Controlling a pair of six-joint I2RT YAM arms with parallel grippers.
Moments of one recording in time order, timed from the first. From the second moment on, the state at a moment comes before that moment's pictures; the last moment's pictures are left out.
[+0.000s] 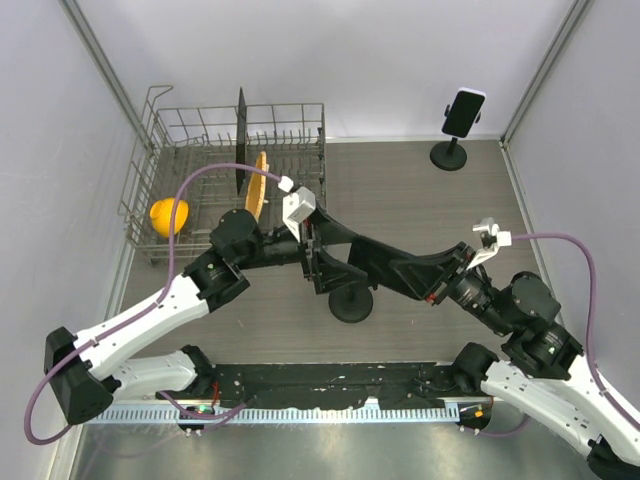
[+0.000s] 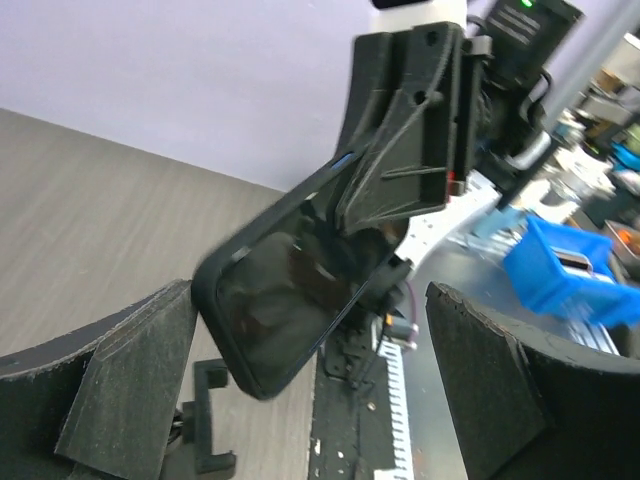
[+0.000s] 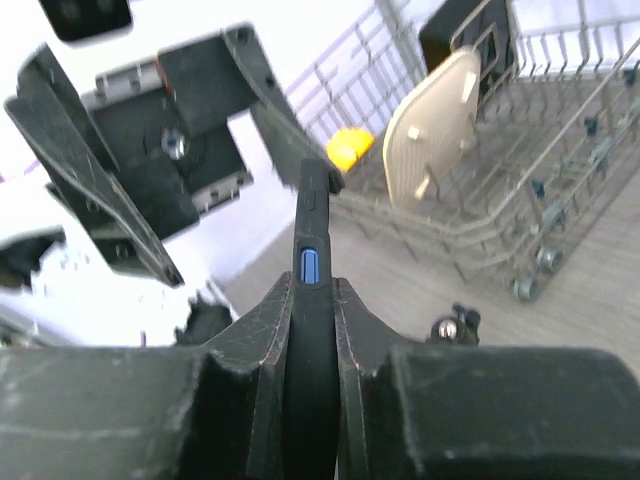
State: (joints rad) left arm -0.88 1.09 0.95 0.27 0.63 -0.38; right arm 0.81 0.38 0.73 -0.25 -0.06 0.53
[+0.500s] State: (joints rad) left arm -0.78 1.10 0.82 0.51 0.53 -0.64; right arm 0.81 0.57 0.45 0.61 0.08 0.89
